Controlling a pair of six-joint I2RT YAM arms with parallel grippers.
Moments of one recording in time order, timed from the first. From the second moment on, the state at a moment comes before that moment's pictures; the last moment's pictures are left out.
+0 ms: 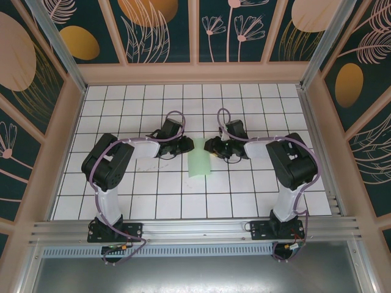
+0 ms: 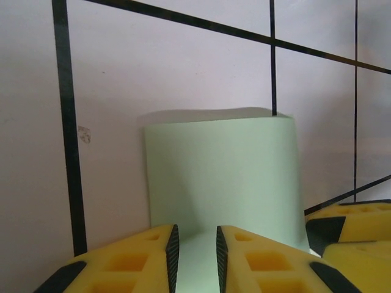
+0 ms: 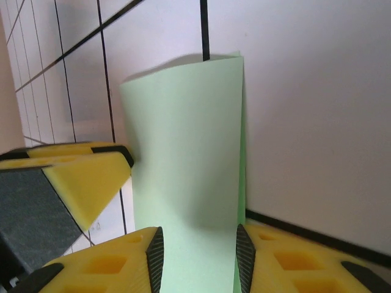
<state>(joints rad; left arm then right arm) -0.55 1.92 1.01 0.04 0.29 -0.75 0.46 1.83 0.84 0.14 -0.55 0.79</state>
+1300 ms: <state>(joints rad) -0.95 1.42 0.68 0.01 0.05 -0.41 0.49 1.83 0.78 0.22 -0.60 0.99</state>
